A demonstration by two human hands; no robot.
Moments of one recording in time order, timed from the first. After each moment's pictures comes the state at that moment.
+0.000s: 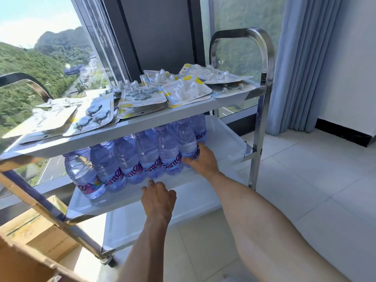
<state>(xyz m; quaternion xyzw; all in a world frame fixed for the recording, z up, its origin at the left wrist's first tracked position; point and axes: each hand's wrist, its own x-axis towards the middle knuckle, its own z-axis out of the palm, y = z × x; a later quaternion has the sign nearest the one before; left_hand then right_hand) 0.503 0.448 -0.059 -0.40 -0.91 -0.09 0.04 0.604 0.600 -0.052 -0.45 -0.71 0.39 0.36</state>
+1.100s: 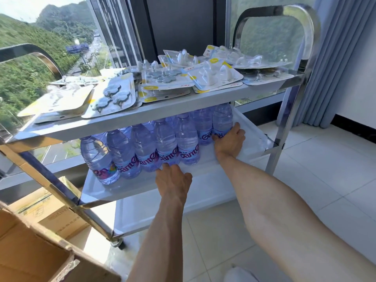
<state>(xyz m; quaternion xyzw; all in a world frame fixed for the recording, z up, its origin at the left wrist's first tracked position) 0.478 0.462 -0.049 -0.41 -0.90 -0.12 0.03 0.572 0.631 -0.050 -0.66 -0.58 0.23 0.42</state>
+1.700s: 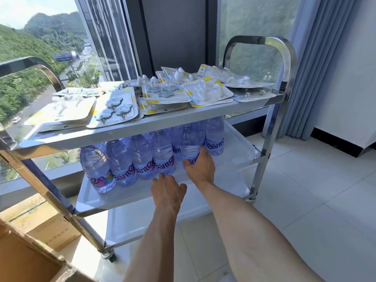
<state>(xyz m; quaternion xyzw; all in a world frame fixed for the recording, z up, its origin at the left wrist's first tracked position) 0.476 0.448 -0.044 -0.43 -0.89 -0.12 0.00 0.546 0.549 -0.052 -0.53 -0.70 0.25 0.41</state>
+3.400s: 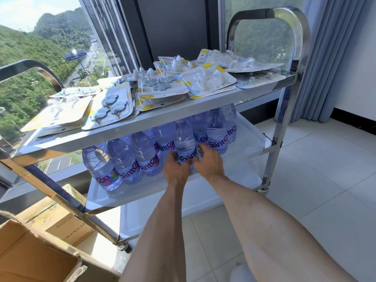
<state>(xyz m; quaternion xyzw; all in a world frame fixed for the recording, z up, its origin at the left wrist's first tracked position) 0.467 0.506 -0.052 -0.32 -0.77 -0.52 -0.18 0.562 0.562 -0.057 -0.48 -0.75 0.28 0.36</state>
